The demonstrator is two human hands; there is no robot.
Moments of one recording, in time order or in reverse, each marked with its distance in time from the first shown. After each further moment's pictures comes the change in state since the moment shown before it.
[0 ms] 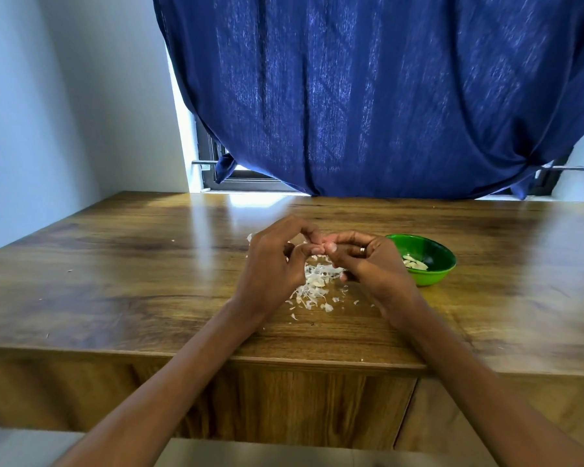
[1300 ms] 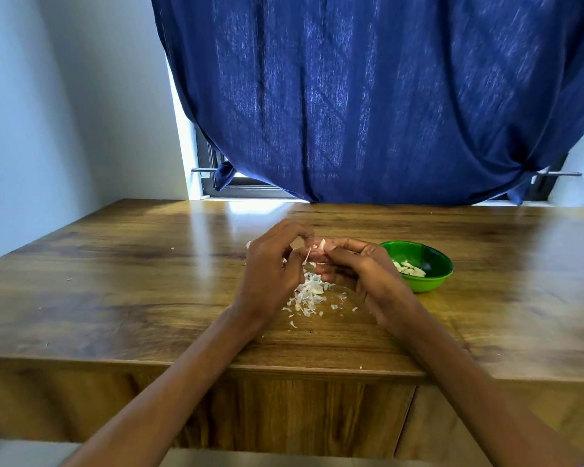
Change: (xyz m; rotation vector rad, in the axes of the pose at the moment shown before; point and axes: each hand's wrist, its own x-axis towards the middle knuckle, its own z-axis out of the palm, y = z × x) left_hand 0.000 -0.002 -0.001 0.037 0.003 0.003; right_hand 0.003 -0.006 0.004 0.307 -0.084 0.103
